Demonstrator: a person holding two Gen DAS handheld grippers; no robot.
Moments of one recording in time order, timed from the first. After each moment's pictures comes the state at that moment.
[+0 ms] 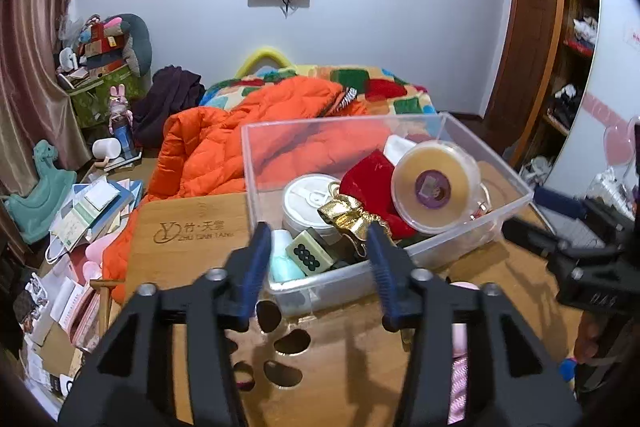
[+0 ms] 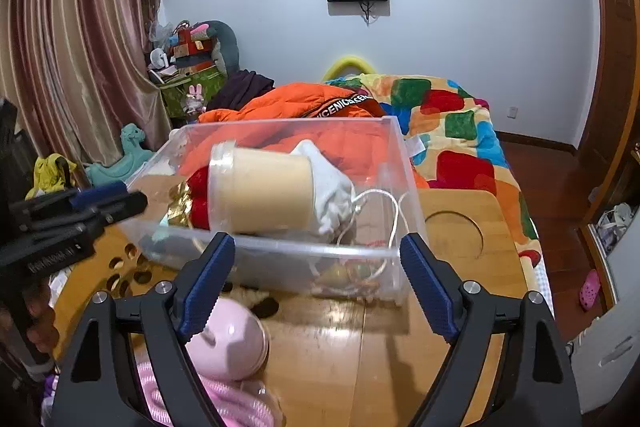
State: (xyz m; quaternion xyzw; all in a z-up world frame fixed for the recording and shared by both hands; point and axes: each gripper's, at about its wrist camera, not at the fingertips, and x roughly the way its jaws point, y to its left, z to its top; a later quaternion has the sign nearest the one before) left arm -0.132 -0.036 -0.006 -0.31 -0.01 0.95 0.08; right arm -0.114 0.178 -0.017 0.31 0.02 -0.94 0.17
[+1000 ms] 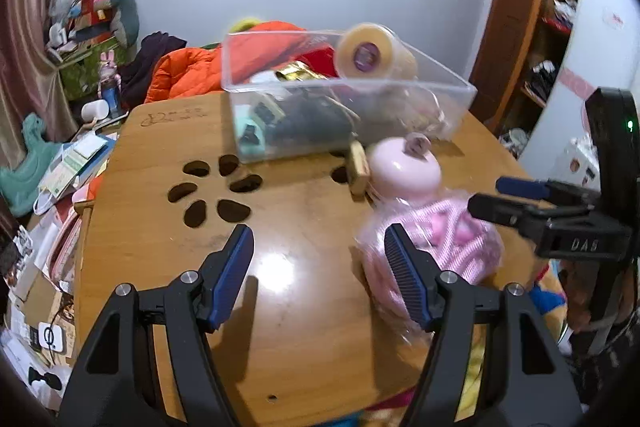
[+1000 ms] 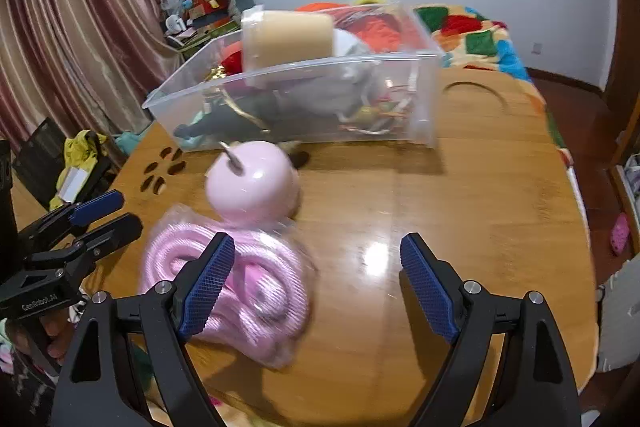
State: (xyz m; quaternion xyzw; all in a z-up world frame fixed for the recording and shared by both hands) left arm -0.038 -0.015 -0.059 -0.36 -0.01 0.93 0.12; right arm -0.058 0.202 -0.074 0.40 -0.02 -0.89 0.21
